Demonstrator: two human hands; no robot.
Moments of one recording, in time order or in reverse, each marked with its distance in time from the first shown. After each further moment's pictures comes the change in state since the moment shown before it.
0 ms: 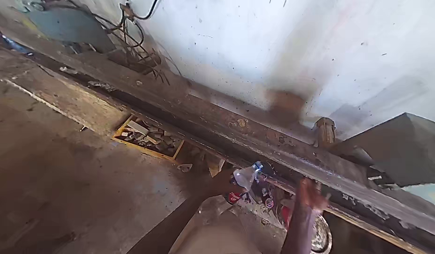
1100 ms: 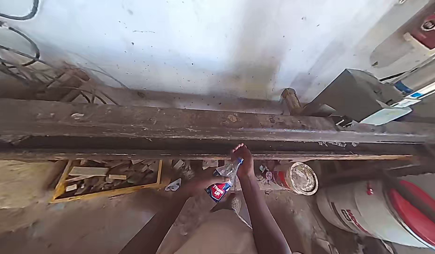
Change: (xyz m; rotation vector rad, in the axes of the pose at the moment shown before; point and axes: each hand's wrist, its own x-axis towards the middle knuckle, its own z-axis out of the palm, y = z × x) left_hand -0.010 -0.045 -0.098 -0.125 -0.327 -0.121; right_hand -0.085 0.205 0.001 -0.094 -0.099 0.365
